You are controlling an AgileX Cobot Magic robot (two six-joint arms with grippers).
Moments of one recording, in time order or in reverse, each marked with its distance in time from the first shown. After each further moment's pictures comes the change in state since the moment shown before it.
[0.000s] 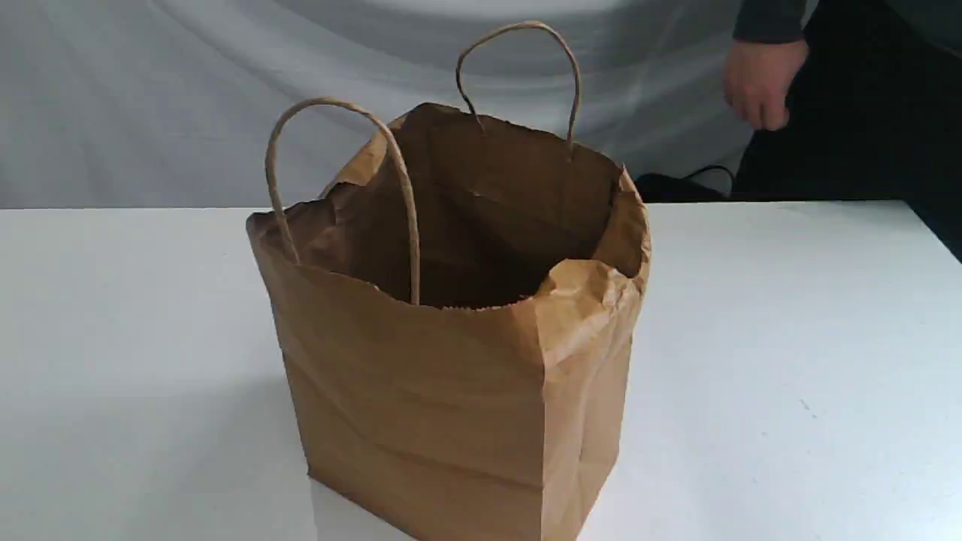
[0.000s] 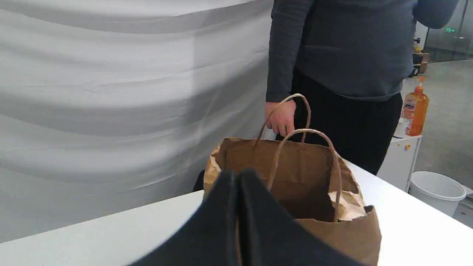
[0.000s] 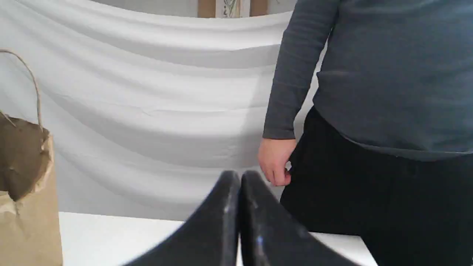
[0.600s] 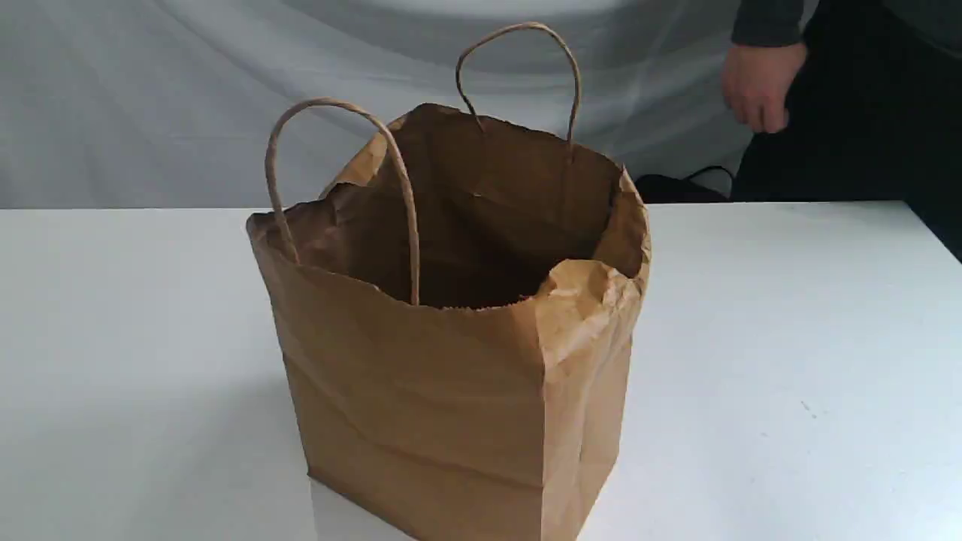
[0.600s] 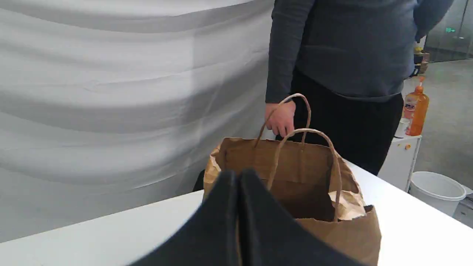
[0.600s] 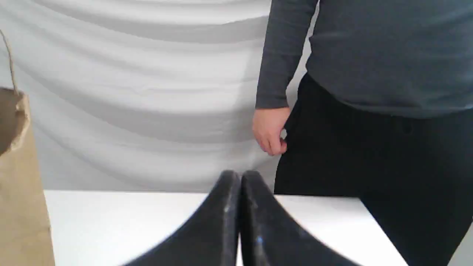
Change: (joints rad) left arm 0.000 -0.002 0.000 0.000 0.000 0.000; right arm 0.000 -0.002 0.131 -0.266 -0.080 0.300
